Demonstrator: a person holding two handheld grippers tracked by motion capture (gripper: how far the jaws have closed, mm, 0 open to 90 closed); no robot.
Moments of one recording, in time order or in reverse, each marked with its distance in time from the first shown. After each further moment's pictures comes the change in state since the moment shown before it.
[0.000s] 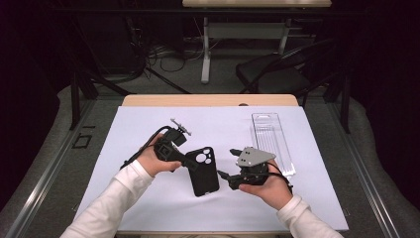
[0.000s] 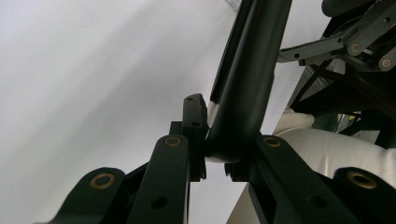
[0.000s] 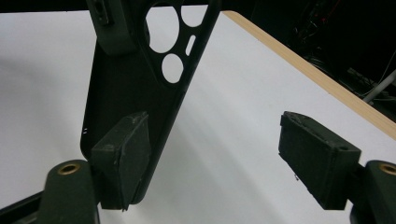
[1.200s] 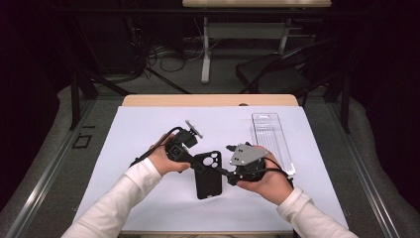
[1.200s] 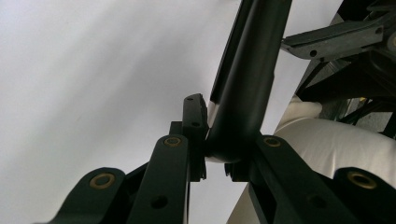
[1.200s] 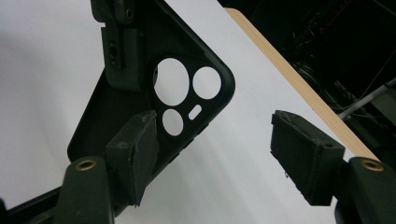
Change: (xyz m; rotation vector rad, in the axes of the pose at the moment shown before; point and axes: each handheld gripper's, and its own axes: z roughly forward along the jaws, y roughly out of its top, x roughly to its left) left arm -0.010 0.016 0.018 0.085 0.022 0.029; right arm 0.001 0.026 -0.004 0.065 -0.016 -0.159
